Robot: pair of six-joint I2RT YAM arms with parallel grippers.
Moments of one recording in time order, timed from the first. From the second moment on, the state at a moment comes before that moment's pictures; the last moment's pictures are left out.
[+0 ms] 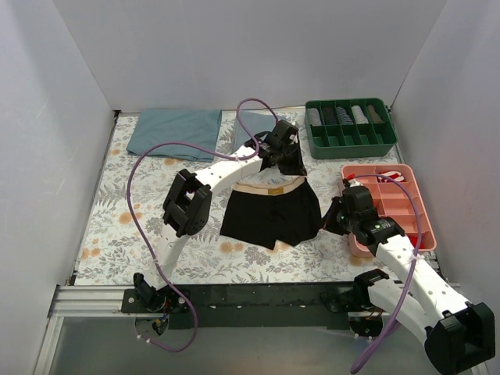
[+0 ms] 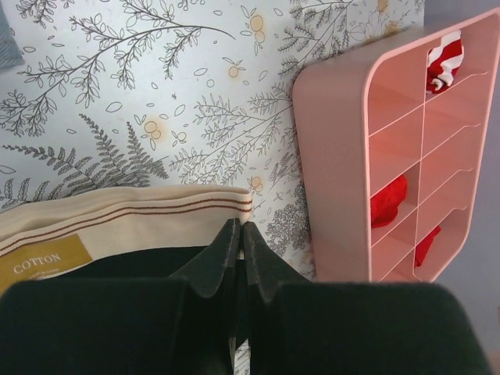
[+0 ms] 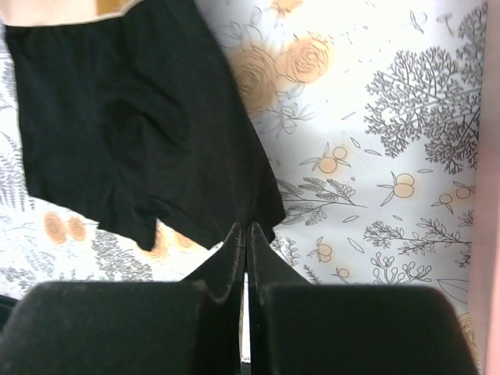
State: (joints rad) left arm -0.79 2.26 2.01 -0.51 0.19 -0.78; right arm 0.39 0.83 0.51 -0.51 -0.06 0.63
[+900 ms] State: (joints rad) left arm -0.59 1.92 1.51 -0.25 0.34 -0.79; right arm 0.76 1.13 0.84 -0.54 -0.04 0.67
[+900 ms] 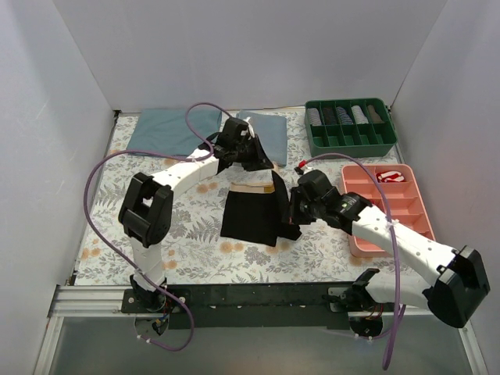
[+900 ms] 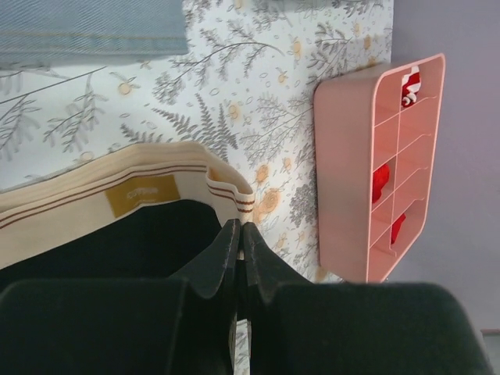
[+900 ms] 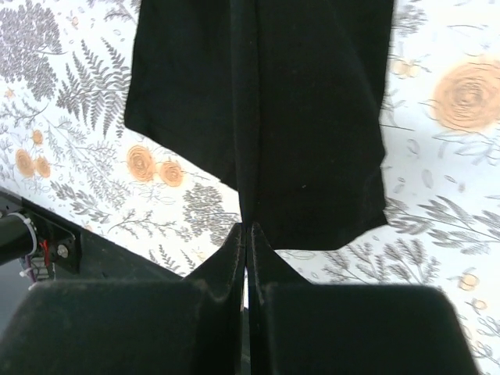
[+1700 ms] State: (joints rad) left arm -0.37 1.80 1.21 -0.17 0.49 -0.67; right arm 0.94 1.52 1.06 -0.47 -0.05 0.76
